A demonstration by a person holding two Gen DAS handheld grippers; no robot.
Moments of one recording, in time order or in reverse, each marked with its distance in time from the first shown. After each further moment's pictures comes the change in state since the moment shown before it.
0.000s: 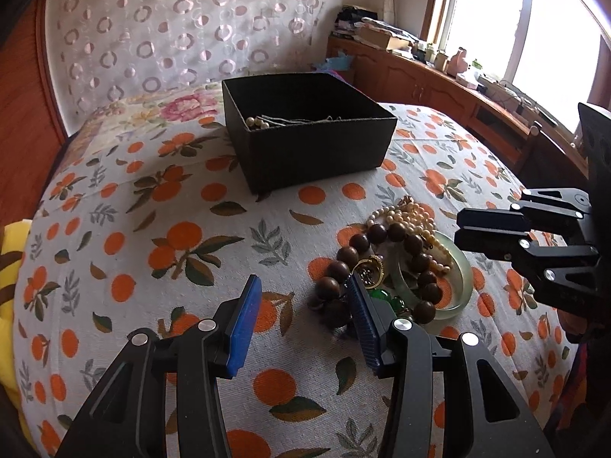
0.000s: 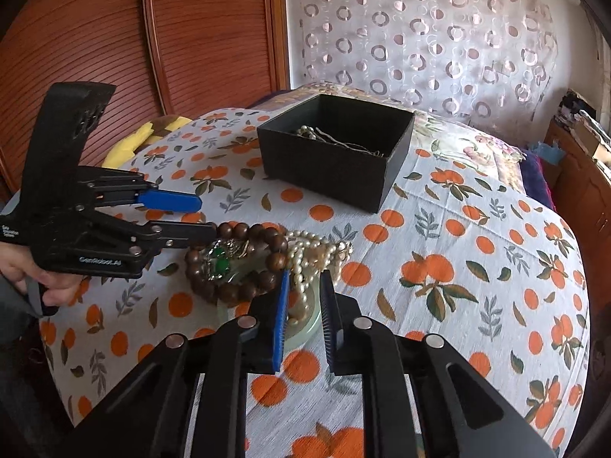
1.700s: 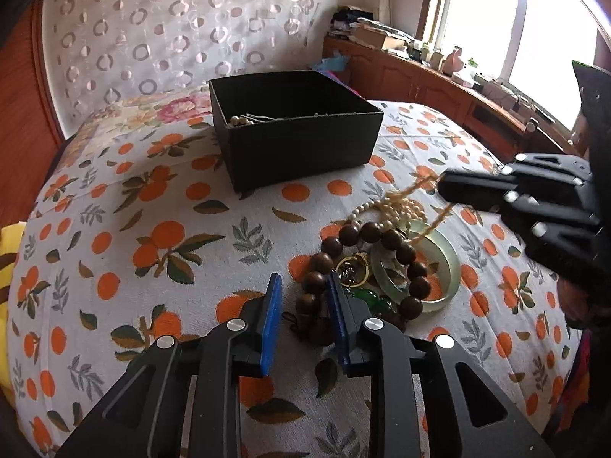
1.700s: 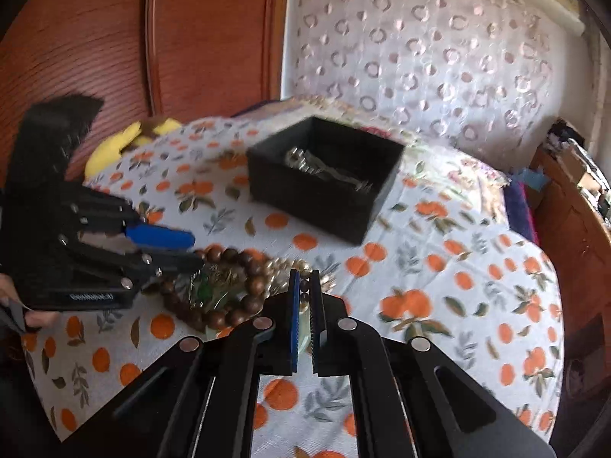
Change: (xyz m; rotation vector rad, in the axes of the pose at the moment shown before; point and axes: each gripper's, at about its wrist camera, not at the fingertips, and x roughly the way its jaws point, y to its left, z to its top) left arm 0.006 -0.011 -0.002 0.009 -0.010 0.003; right arm -0.006 -0.003 0.022 -0.061 -0.057 -0.102
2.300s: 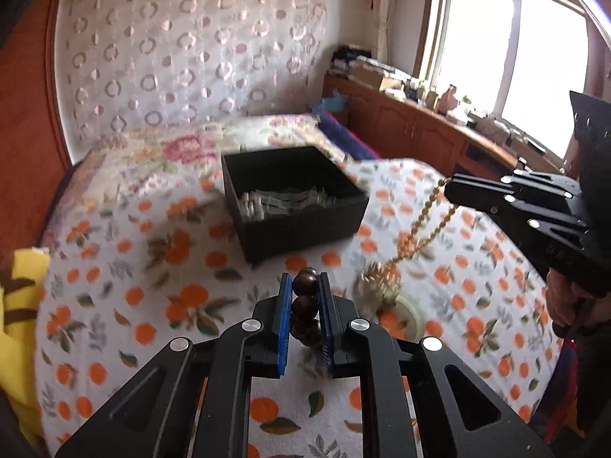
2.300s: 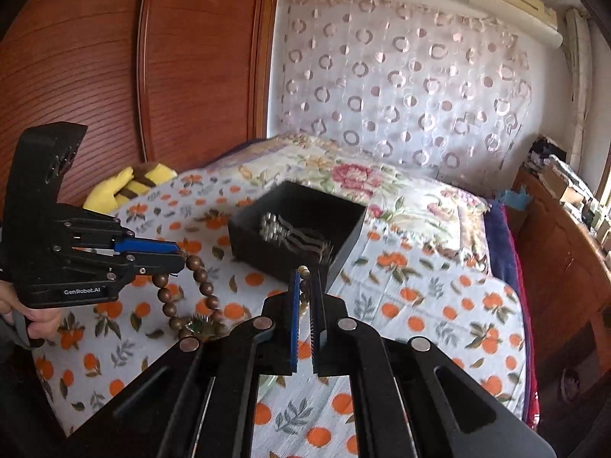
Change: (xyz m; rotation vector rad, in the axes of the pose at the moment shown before) left arm -0.054 -0.002 0.033 -0.011 -0.158 -0.006; right arm -0.049 -0.019 0.036 0.012 -0.132 -0.040
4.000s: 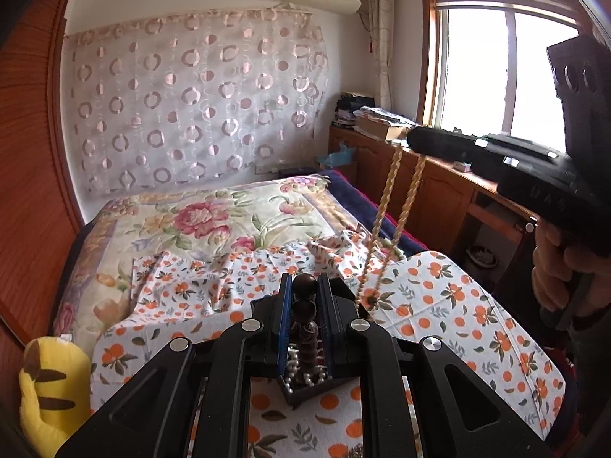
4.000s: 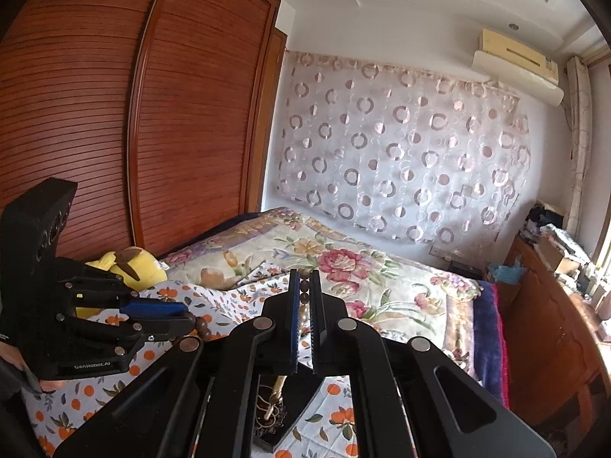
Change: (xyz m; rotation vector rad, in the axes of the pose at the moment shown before) left arm -0.007 0.020 0.120 0.043 -0.164 0.038; right arm 0.017 -0.046 0.149 -0.060 -0.207 0.002
